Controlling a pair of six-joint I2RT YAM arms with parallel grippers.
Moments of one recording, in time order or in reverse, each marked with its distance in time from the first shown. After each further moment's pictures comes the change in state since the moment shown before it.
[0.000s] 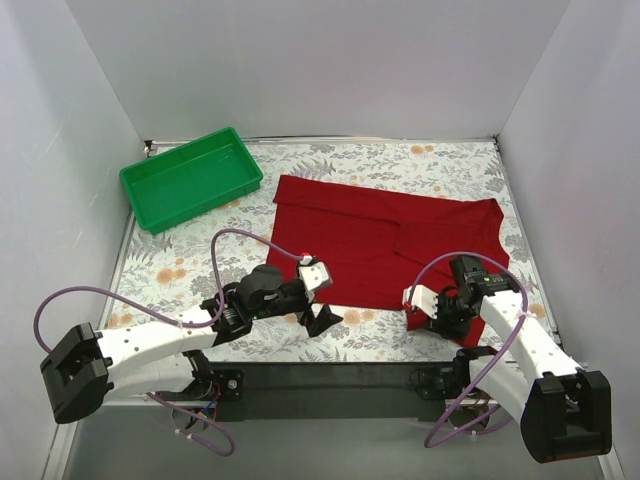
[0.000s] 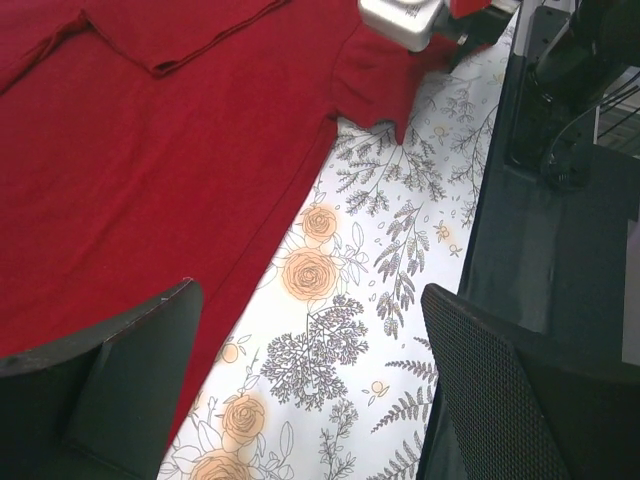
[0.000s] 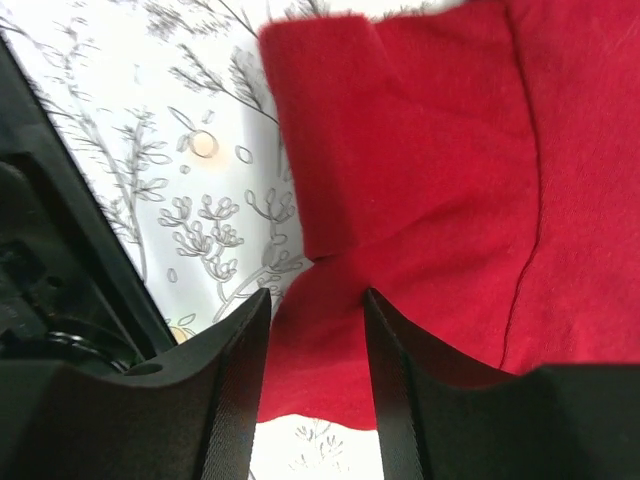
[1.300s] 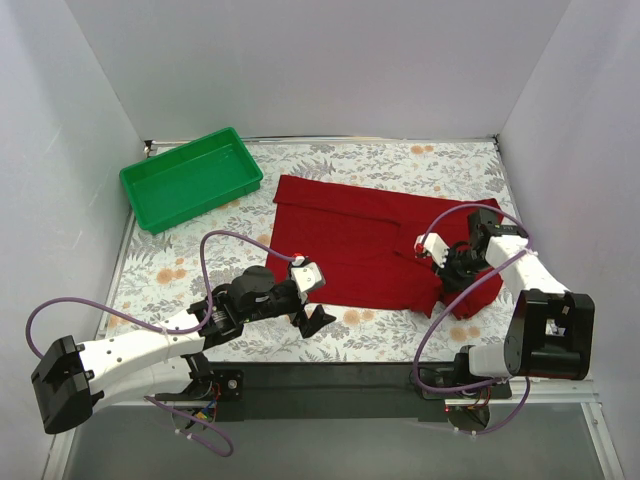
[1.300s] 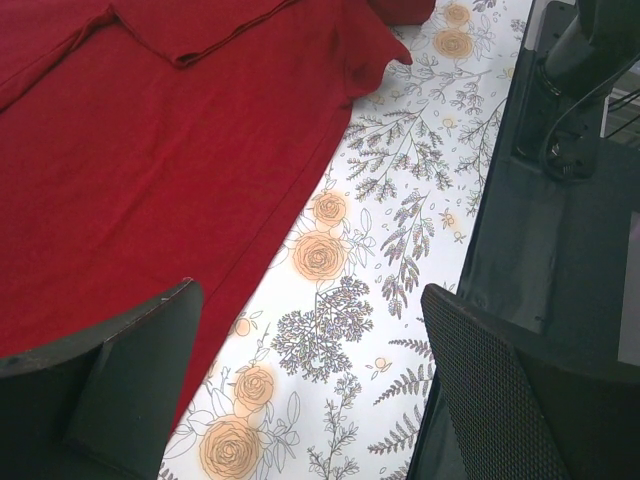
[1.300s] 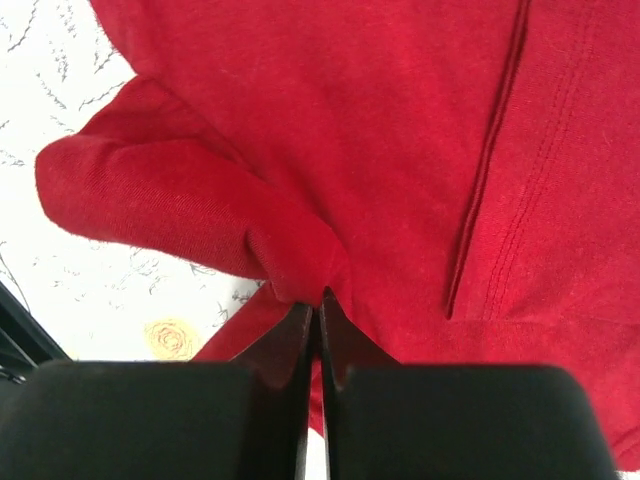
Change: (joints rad) left arm -0.005 -0.122 0.016 -0.146 -0.050 0.012; right arm -0.189 0.395 0.319 0.076 -0.100 0.022
